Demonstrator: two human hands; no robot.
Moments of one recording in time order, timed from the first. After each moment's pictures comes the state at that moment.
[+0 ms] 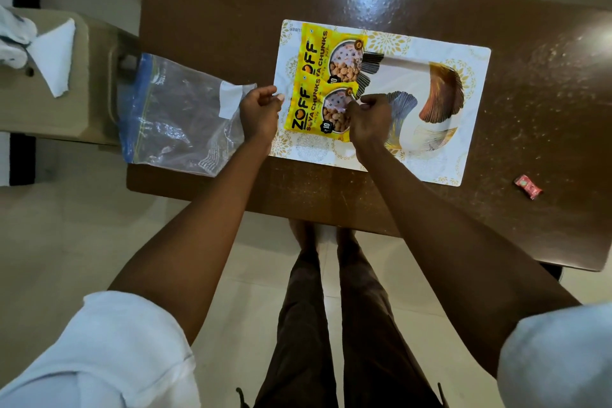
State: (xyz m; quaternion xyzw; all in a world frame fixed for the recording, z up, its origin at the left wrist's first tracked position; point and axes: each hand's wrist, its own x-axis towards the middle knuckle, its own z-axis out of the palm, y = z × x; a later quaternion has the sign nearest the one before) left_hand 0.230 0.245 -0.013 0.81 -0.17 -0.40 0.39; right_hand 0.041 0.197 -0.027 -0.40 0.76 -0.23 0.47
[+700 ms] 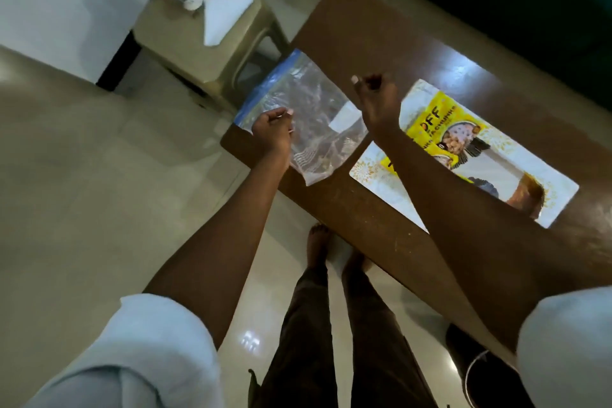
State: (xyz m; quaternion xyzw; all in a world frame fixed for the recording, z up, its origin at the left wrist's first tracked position) left_hand 0.368 0.358 0.046 0.76 0.16 -0.29 0.56; right_hand 0.260 0.197 0.064 -0.64 0.52 -0.17 0.53
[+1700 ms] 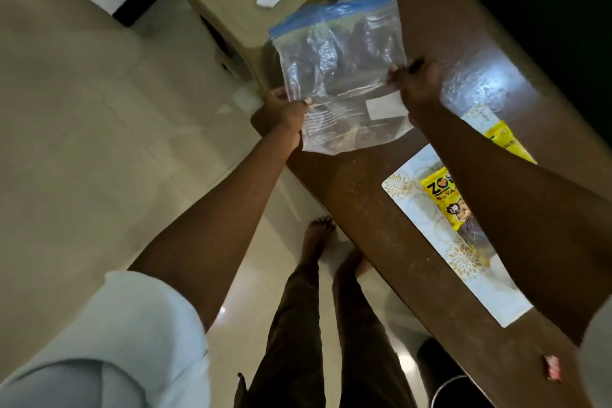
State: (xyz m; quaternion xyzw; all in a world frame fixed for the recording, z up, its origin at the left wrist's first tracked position) left_hand 0.439 0.387 0.030 0.77 0.24 -0.29 0.51; right_hand 0.345 0.171 0.018 -0.64 0.48 -0.13 0.58
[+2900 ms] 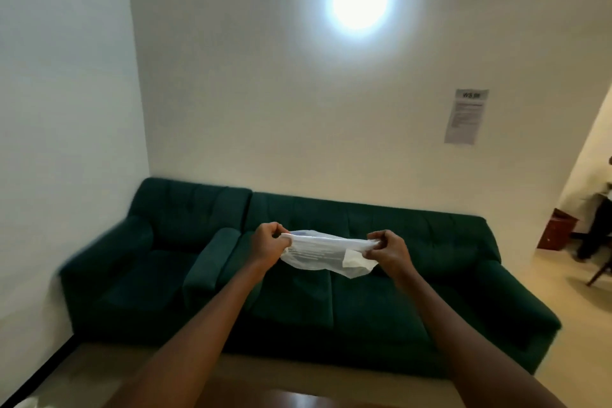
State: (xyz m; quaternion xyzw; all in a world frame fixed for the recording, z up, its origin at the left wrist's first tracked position) left_hand 0.185 0.123 0.649 0.64 -0.51 -0.24 0.53; right_hand -0.099 0.062 0.652 -0.64 0.55 -0.43 0.33
